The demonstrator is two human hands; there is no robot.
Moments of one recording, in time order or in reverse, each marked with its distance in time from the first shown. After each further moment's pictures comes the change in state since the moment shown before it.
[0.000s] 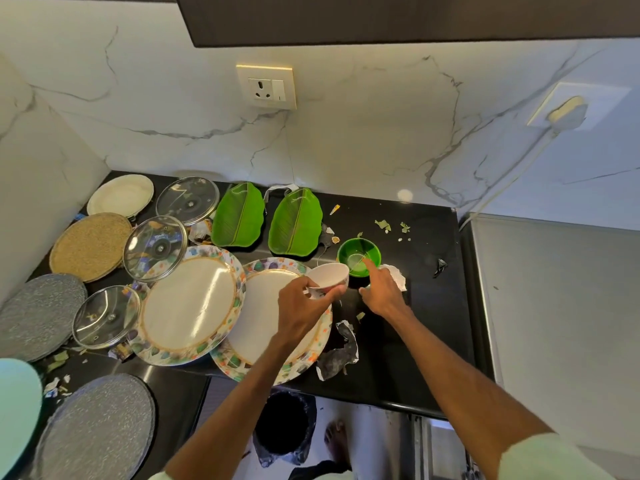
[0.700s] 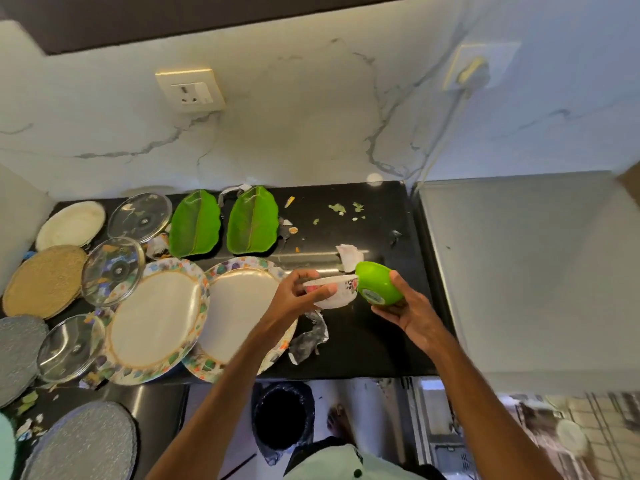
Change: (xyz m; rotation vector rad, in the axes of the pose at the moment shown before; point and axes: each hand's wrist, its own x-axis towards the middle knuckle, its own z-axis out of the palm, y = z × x) left_hand -0.045 0.052 0.009 -0.513 -0.613 -0.151; right_hand -0.144 0.092 -0.055 1.602 -0.011 0.396
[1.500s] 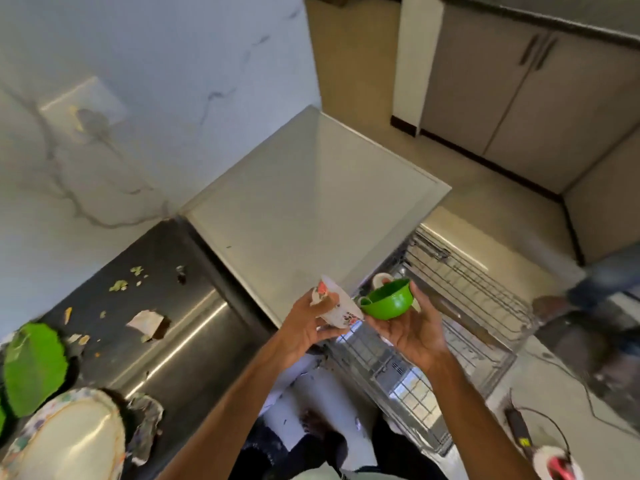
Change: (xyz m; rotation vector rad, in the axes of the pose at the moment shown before) left_hand -0.051 -0.057 0.420 0.130 -0.630 -0.425; right_hand -0.233 0.033 -0.342 1.012 0.106 -0.291
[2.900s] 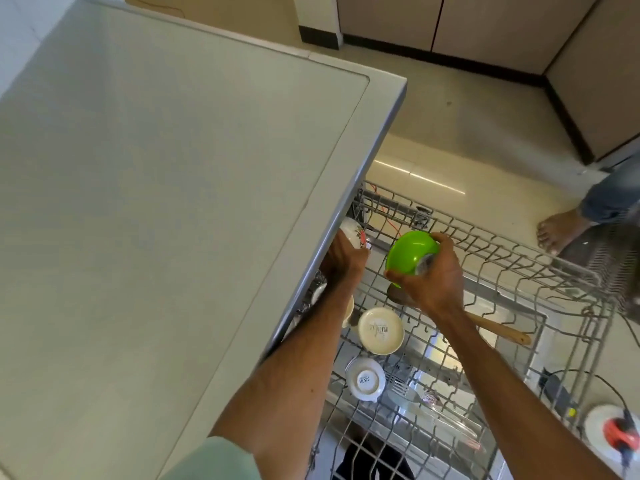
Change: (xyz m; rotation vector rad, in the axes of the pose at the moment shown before) left_hand 0.436 -0.118 0.137 1.191 0.352 0.087; right_hand 0.246 -0.137 -0.265 -1.284 0.999 -0.507
